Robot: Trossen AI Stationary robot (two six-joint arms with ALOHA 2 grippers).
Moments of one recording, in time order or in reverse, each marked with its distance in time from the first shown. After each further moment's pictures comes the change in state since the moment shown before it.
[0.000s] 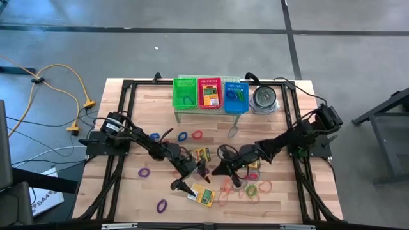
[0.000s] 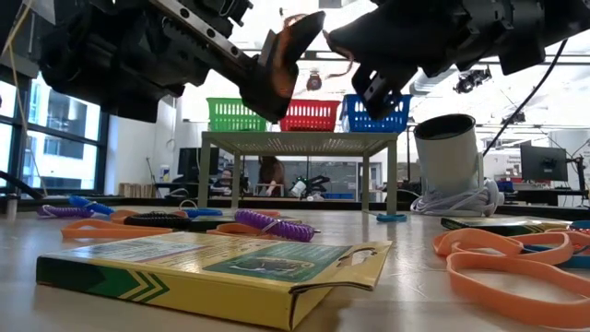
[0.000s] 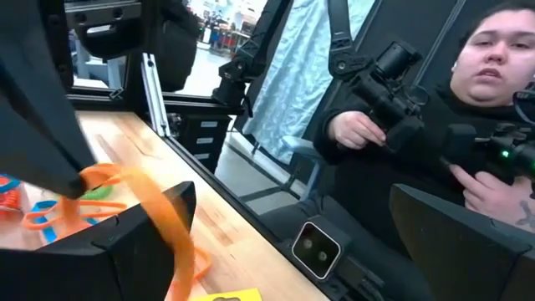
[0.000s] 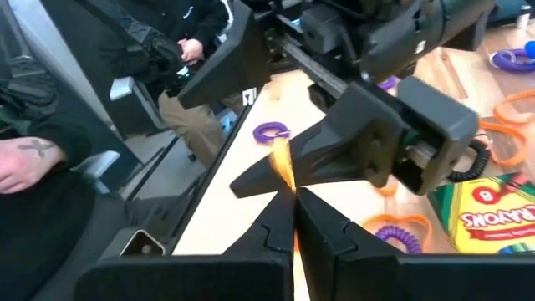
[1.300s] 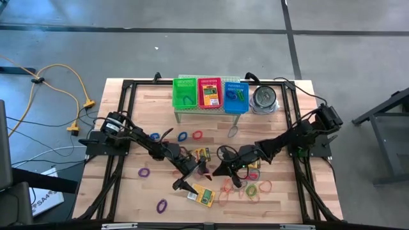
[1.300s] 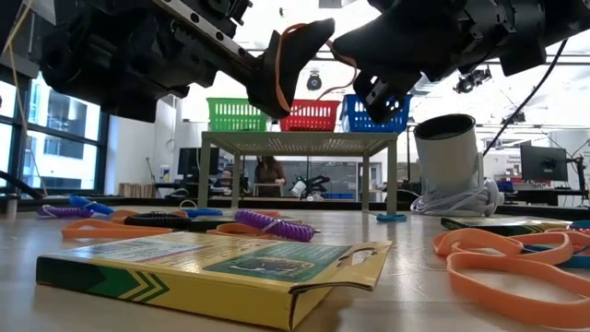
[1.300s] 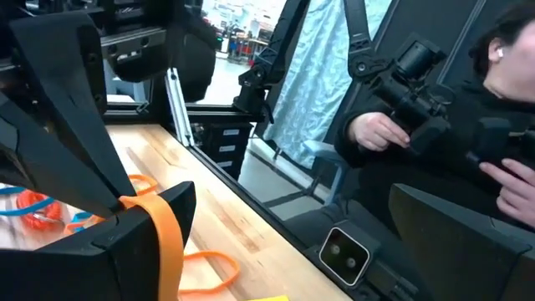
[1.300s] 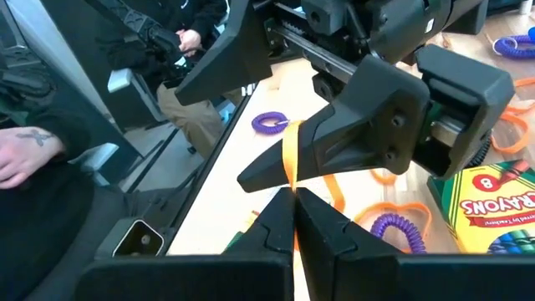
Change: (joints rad) left arm 0.002 0.000 0.000 0.002 -0.060 0.057; right arm 0.000 0.000 0.000 -0.026 -0.015 0.002
